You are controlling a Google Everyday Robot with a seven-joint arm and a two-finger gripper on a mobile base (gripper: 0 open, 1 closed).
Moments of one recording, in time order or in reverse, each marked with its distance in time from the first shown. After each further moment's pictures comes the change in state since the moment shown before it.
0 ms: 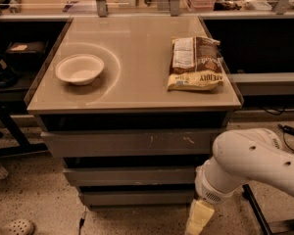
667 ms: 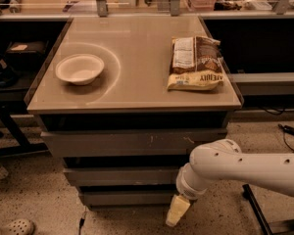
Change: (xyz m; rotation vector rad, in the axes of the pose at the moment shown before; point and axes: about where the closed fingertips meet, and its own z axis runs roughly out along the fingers) arm -0.025 -0.048 0.107 0.025 -0.059 0.019
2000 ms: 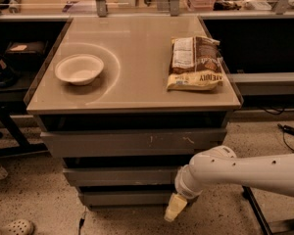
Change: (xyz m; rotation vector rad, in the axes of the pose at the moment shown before) arm -0.002 -0.026 0.041 0.054 -0.050 -0.011
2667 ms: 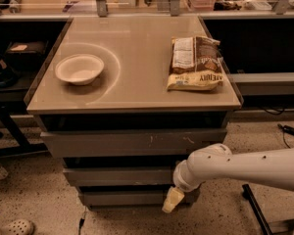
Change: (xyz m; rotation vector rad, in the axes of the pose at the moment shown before) arm -0.008 -0.031 0.022 0.035 -0.036 -0.012
